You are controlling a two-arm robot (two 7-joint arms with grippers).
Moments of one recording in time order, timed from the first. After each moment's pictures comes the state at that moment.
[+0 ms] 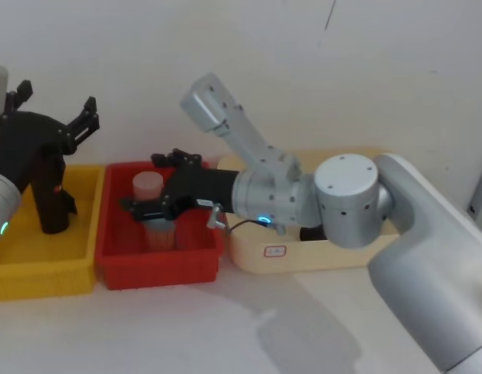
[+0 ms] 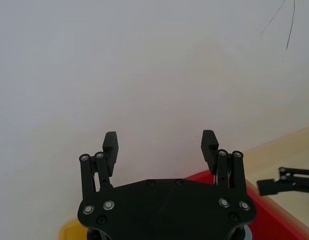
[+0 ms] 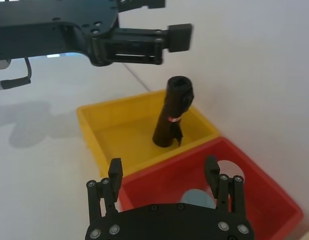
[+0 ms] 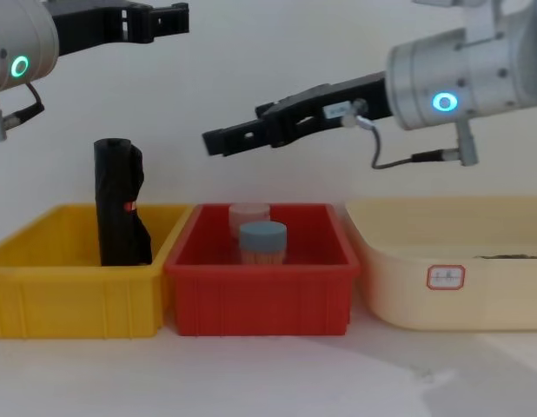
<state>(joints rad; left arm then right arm) -0.42 0.32 0.33 -1.68 -0.28 0.14 -0.04 0.71 0.23 -0.56 -1.36 0.19 0.37 0.64</state>
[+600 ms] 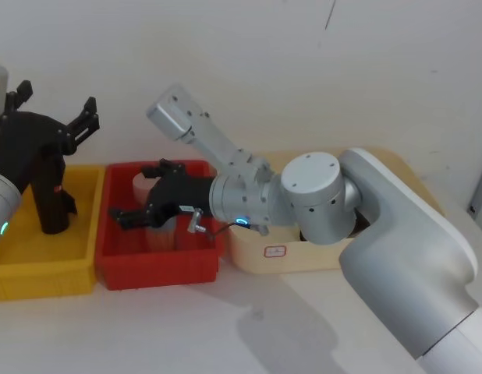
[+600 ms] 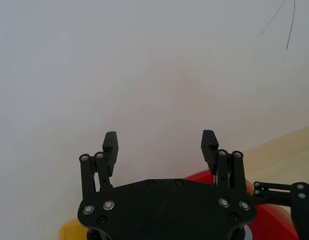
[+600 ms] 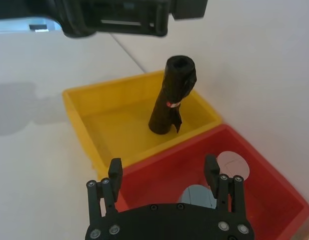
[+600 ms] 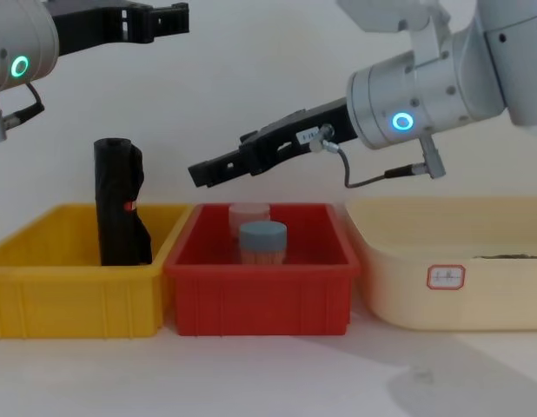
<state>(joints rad) -0.42 0.32 0.33 -1.68 -0.28 0.14 -0.04 0.77 0.18 -0.63 -1.26 0.15 0.40 0.60</state>
